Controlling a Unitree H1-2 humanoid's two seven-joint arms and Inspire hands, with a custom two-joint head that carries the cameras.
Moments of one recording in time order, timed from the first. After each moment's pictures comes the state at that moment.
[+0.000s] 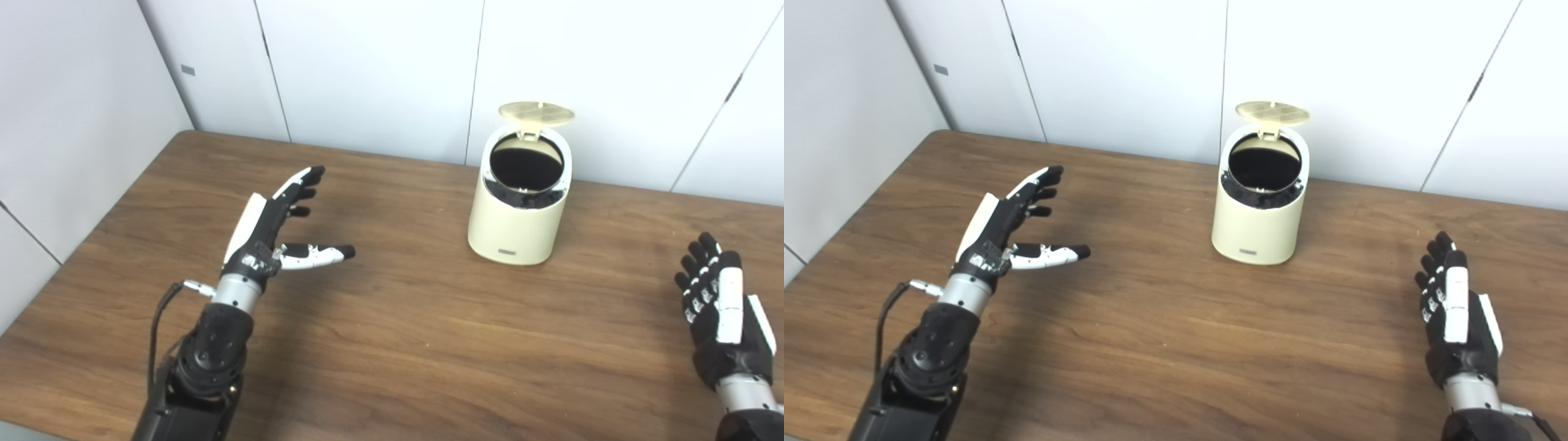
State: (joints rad) left arm -0.05 0.35 0.06 -0.41 0.35 0.39 -0.07; right arm -0.13 -0.15 -0.13 -0.06 0.17 0.19 0.06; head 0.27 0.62
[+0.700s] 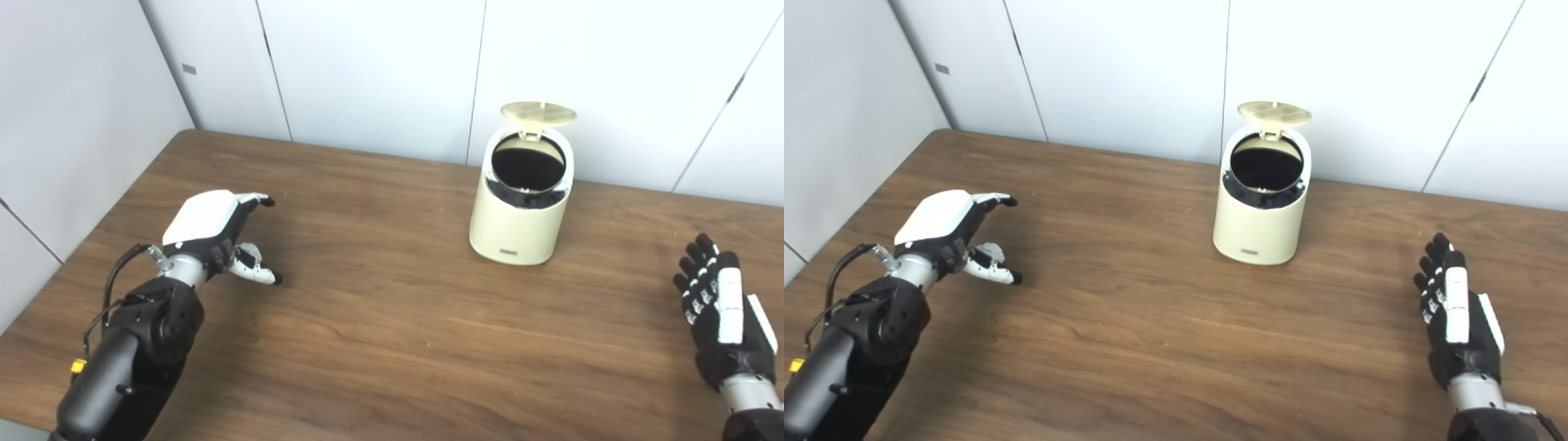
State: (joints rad) left arm -0.06 0.60 0.00 -0.35 0.83 0.46 -0.36; right arm -0.15 -0.18 -0.13 -0.04 0.17 0.20 0.09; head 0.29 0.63
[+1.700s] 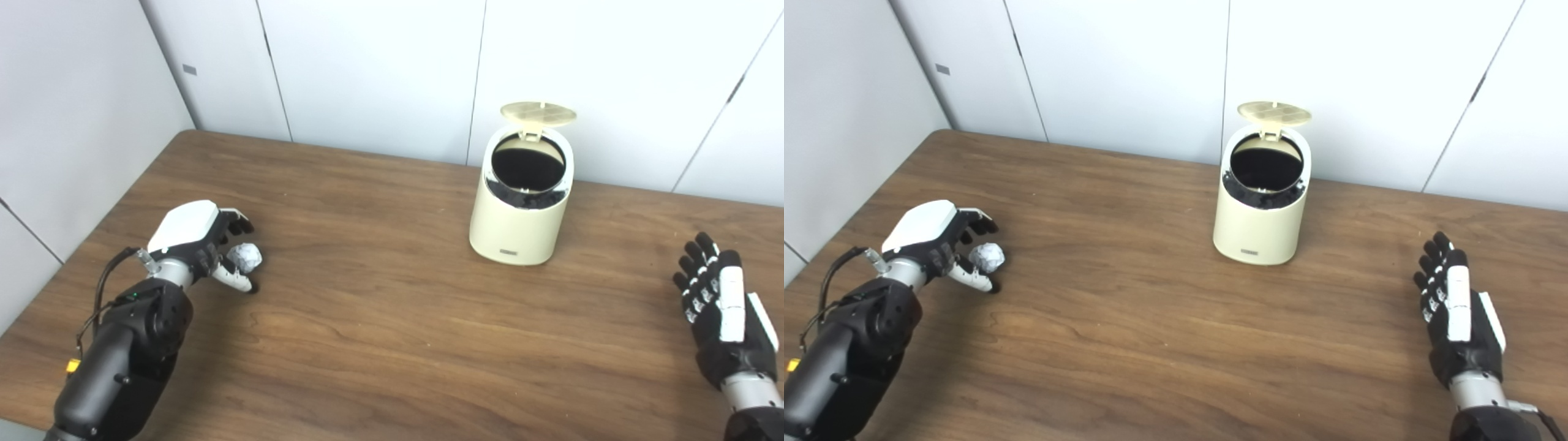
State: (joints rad) left arm -0.06 0.60 0.05 -0.23 0.81 0.46 -0.34; right arm -0.15 -0.18 -0.13 -0.04 0.19 0.21 0.10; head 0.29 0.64
